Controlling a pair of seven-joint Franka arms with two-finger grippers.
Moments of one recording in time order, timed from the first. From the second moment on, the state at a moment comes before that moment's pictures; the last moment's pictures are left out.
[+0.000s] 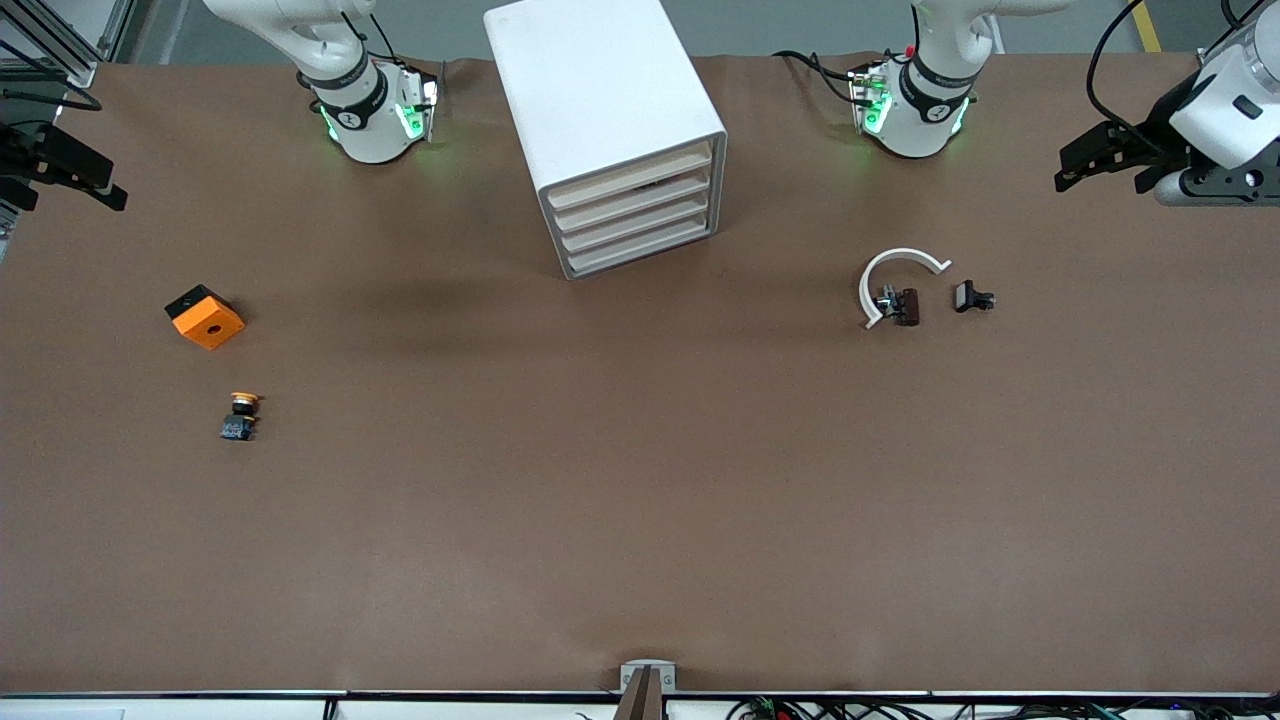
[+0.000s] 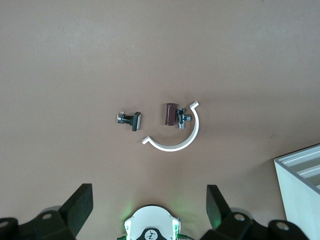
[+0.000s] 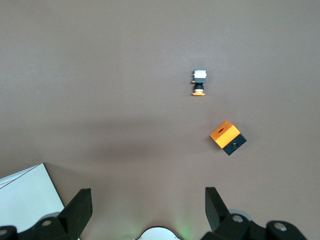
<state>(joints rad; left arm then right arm) -0.06 -0.28 0.04 -1.93 -0.04 1.53 -0.01 0.01 -0.13 -0.09 -1.61 0.01 1.43 -0.04</state>
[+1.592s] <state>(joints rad) -0.01 -0.18 -0.06 -1.75 -0.04 1.53 -0.03 0.01 -0.13 -0.09 -1.61 0.01 1.43 -0.01</state>
